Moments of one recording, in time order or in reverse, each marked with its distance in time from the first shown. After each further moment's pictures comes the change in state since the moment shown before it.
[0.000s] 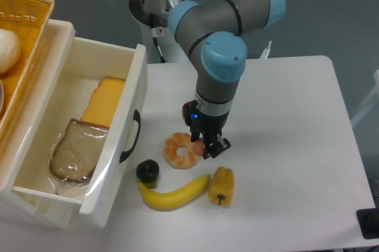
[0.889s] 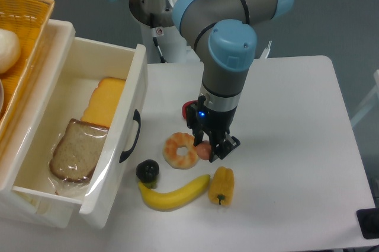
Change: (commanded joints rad) arm 0.009 0.000 0.071 -0.035 -0.031 -0.196
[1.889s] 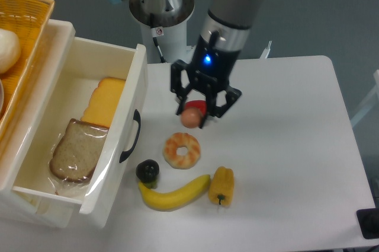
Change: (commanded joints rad) arm 0.028 0.238 -0.023 -0.083 -0.362 -0.263
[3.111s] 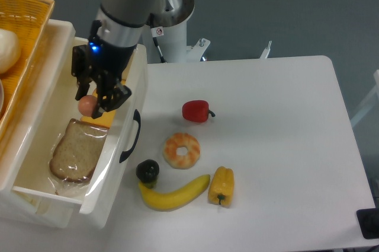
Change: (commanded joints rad) arm -0.293 -0.015 -0.060 0.011 0.097 0.054
